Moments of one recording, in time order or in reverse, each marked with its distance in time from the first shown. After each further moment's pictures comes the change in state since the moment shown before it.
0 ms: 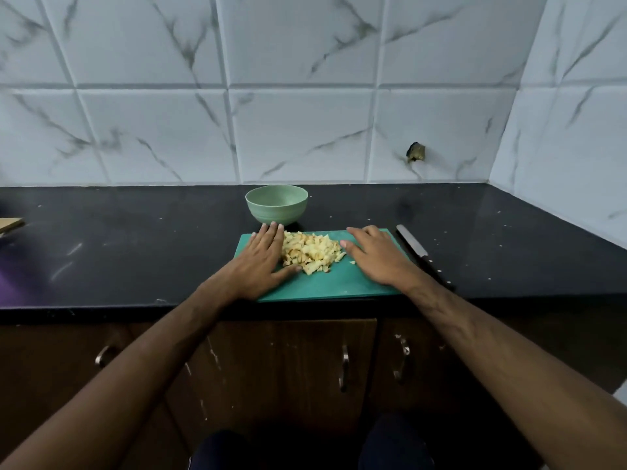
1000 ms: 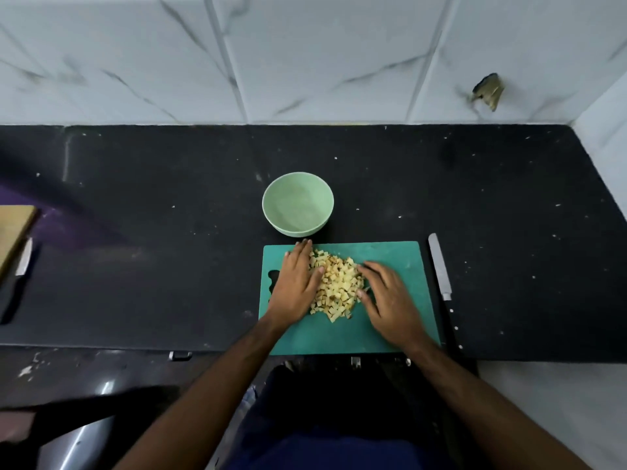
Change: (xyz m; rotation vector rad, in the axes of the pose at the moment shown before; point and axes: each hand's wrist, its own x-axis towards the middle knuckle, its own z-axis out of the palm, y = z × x) left_hand 0.061 0.008 -0.017 -0.705 -0.072 -0.329; right_hand 0.028 -0.007 0.006 0.141 -0.219 0.012
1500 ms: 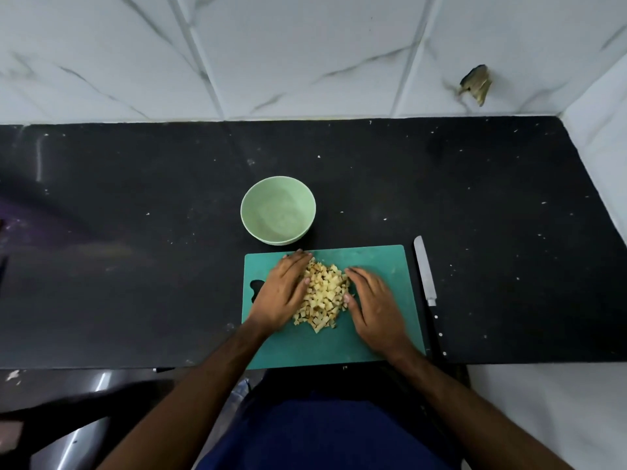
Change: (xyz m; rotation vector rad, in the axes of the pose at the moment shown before) left_hand 0.020 -0.014 0.001 0.075 -0.026 0.220; right_hand 0.005 0.003 0.002 0.077 0.053 0.031
